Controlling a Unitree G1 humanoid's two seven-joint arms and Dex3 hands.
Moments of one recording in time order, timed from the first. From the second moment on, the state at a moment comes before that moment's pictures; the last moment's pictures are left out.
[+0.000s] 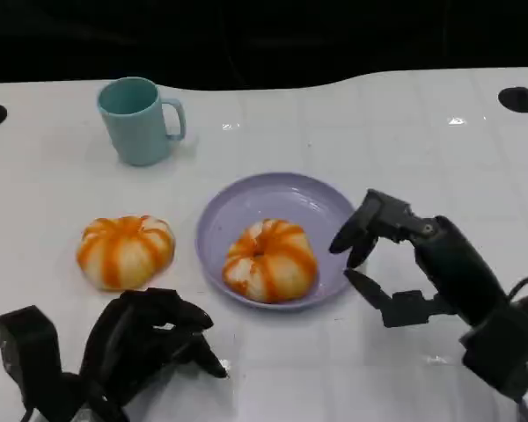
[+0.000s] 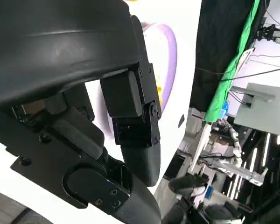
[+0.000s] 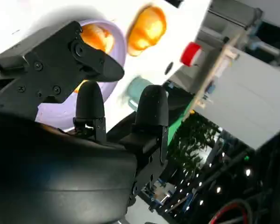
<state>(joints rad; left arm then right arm) -0.23 -0.05 0.18 0.76 -0.36 -0.29 -0.70 -0.27 -0.17 0.24 0.44 -0.04 -0.70 0.16</state>
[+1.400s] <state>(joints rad) -0.22 -0.05 0.18 0.73 -0.36 -0.26 -0.70 -0.01 -0.21 0.12 0.40 -0.21 -0.79 0.14</state>
